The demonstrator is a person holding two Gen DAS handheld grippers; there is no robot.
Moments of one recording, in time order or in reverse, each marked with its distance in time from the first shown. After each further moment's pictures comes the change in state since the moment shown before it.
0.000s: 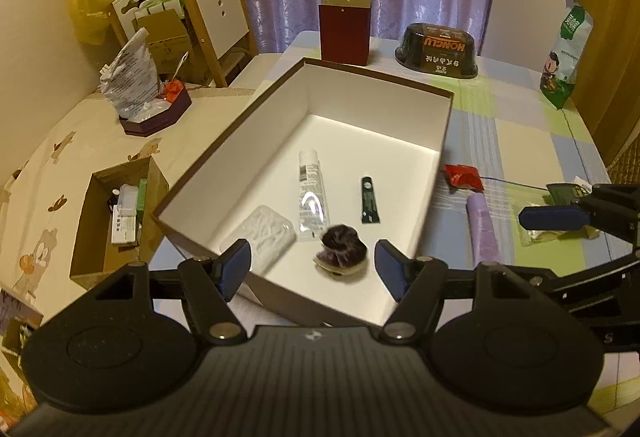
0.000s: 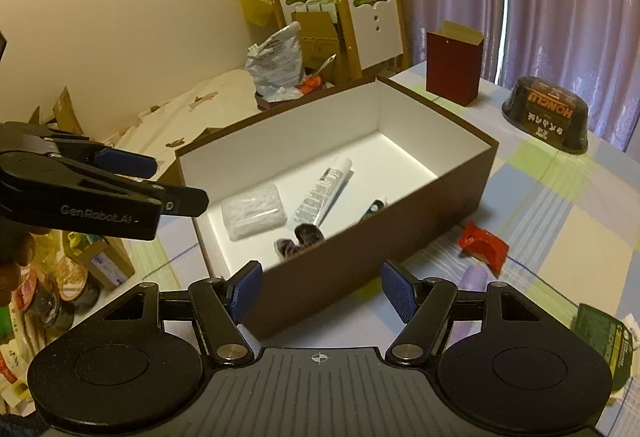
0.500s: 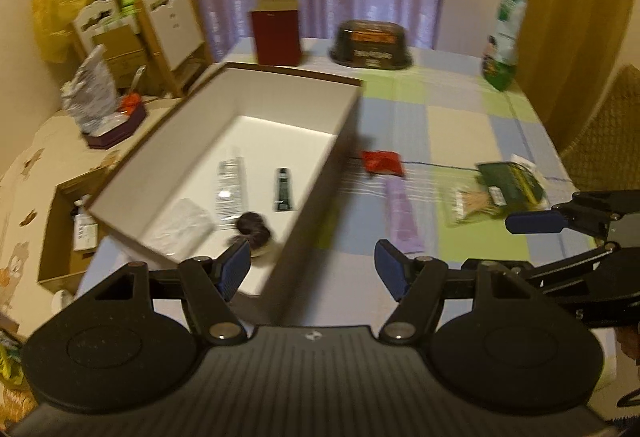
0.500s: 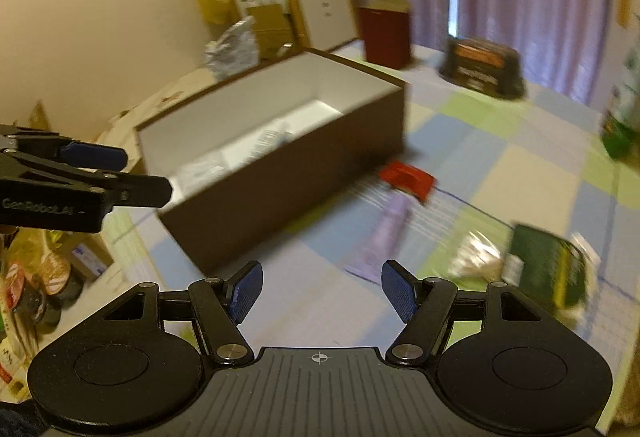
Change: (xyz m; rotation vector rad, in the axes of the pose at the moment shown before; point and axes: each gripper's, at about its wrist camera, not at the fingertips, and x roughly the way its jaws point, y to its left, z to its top) left arm -0.019 -0.089 -0.021 0.084 -0.021 -0.101; right arm -0.055 -0.063 -0.067 0.124 0.016 -0.092
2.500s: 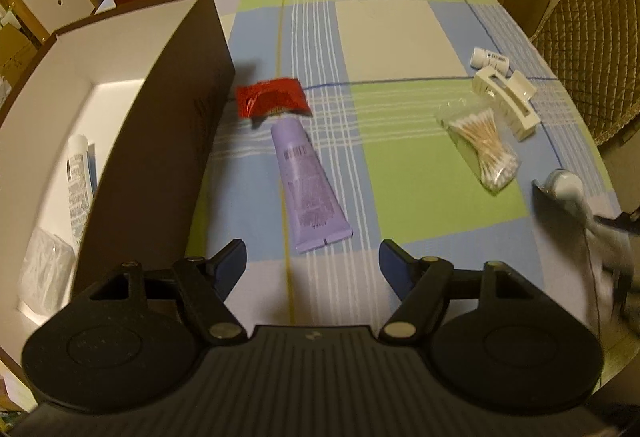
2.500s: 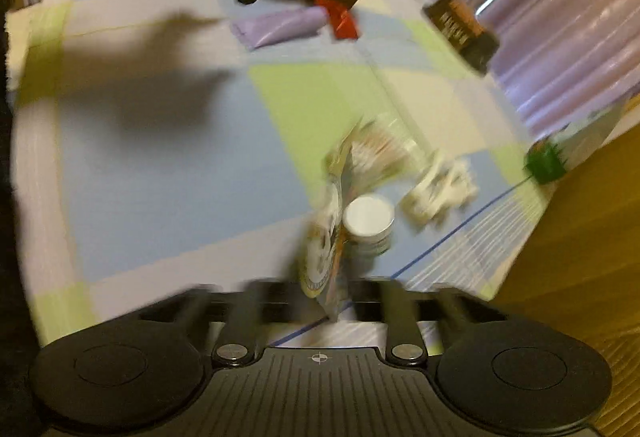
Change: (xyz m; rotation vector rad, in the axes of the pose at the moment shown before) left arm 0.157 -0.092 0.011 0.218 0.262 -0.109; right arm -0.013 -0.102 -0.150 -0.579 0.232 -0.306
